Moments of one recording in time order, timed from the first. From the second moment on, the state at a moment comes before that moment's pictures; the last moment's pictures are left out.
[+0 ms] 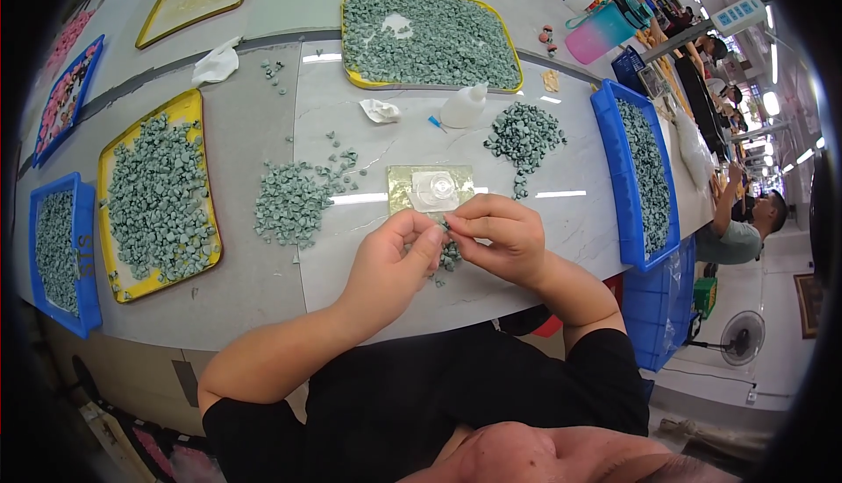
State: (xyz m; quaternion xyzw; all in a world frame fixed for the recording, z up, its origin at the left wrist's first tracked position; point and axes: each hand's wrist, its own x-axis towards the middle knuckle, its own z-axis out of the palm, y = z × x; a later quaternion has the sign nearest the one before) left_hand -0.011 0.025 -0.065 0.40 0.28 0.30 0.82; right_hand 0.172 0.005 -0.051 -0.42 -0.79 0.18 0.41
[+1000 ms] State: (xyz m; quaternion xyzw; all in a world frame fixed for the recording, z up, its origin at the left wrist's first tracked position) left_hand -0.018 0.029 -0.058 0.32 0.29 0.25 0.87; right_hand 0.213 0.036 -0.045 -0.61 -0.72 0.08 0.31
